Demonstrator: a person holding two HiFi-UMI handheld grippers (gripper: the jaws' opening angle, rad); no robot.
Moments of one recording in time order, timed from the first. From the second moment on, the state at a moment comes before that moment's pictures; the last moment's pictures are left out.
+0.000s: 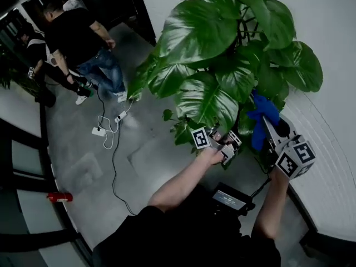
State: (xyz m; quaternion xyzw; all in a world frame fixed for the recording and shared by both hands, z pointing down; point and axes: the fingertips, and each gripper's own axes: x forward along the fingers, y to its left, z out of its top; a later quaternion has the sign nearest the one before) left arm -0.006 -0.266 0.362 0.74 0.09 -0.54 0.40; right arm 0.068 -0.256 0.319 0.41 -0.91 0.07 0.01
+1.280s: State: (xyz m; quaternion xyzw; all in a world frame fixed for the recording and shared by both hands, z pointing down) left arm 0.002 -0.256 0.364 0.76 0.07 -0.51 0.40; right arm 0.047 -0.266 0.339 0.40 -0.91 0.08 0.09
